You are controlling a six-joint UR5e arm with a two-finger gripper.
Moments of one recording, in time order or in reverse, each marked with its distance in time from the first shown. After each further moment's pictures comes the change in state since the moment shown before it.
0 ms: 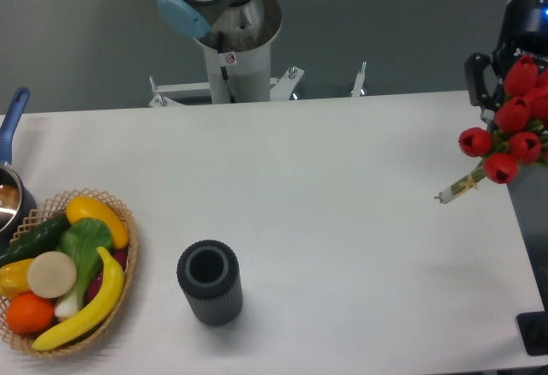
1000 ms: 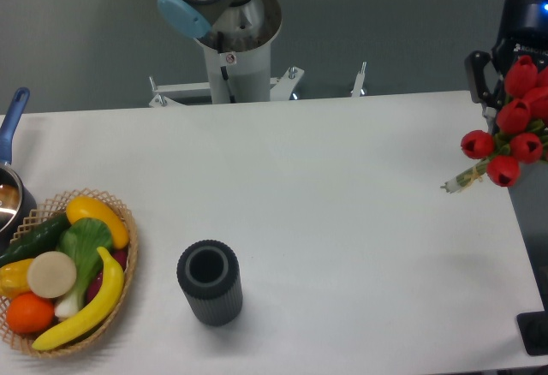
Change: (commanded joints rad) arm -0.015 0.064 -0.026 -0.011 0.237 -0.018
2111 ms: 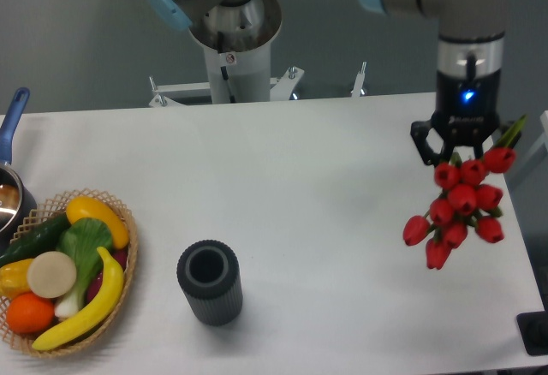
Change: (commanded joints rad) arm -0.299 -0.086 -0.009 0.000 0.738 0.018
